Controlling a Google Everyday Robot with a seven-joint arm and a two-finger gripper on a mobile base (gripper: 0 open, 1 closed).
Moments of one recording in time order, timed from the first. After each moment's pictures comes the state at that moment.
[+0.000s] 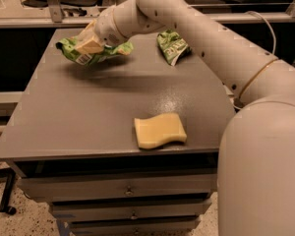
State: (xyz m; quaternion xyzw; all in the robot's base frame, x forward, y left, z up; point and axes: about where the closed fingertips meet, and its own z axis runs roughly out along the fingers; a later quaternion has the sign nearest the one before) arm 0.701 0.185 0.921 -0.65 0.55 0.23 0.47
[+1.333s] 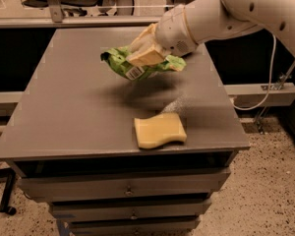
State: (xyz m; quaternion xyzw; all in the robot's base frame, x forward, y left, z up) arm 0.588 0.029 0.953 -0.66 0.57 0.21 0.44
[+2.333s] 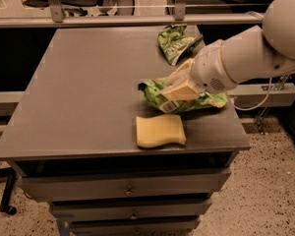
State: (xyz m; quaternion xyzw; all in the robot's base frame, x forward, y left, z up) arm 0.518 -0.057 0.906 -0.59 0.69 0.15 0.38
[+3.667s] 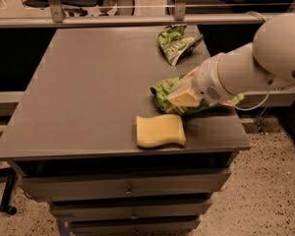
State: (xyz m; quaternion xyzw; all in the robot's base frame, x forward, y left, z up) arm 0.534 -0.080 0.873 -0.51 0.76 0.11 0.37
